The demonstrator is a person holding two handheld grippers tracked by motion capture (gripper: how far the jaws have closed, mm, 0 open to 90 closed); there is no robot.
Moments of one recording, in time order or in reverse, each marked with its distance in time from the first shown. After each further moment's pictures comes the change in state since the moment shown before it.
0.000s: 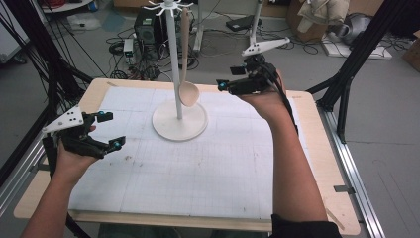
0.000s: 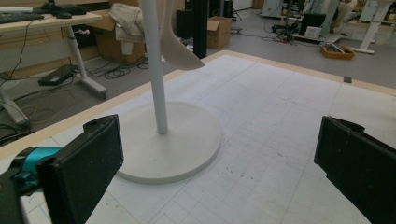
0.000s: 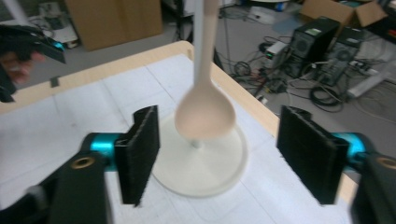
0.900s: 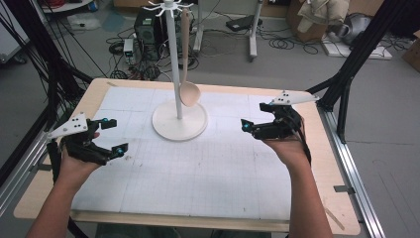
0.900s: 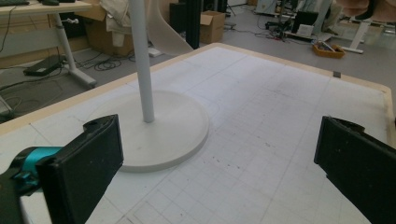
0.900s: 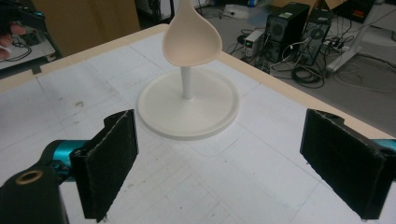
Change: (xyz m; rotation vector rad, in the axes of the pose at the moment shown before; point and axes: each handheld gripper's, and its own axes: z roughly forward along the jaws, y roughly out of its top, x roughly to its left) left arm -0.008 -0.014 0.003 0.015 -0.029 -0.033; right arm 0.015 -0.112 -0.039 -0.053 -0.082 0.106
